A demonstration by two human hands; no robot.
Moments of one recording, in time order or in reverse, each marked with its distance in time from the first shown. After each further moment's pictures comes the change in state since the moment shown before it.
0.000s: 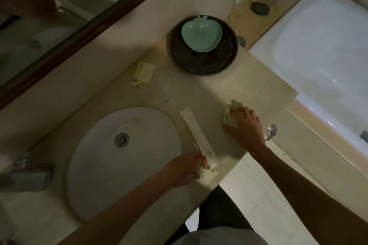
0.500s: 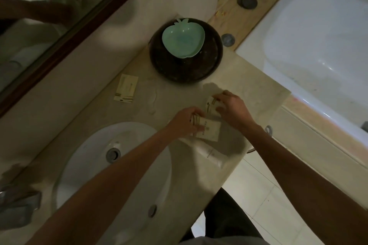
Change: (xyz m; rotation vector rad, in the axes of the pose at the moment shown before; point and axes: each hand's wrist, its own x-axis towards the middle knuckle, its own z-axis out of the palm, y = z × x) left_hand 0.127 -0.004 -0.109 -0.343 0.243 -0.261; right_hand 0.085 -0.007 -0.038 0.306 -0.078 -0.095
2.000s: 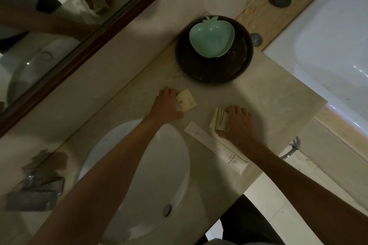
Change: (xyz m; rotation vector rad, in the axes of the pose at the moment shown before) left_hand 0.000 -0.076 -0.096 0.565 0.266 -0.119; right_hand -0.017 -0.041 0.055 -0.206 -0.084 0.042
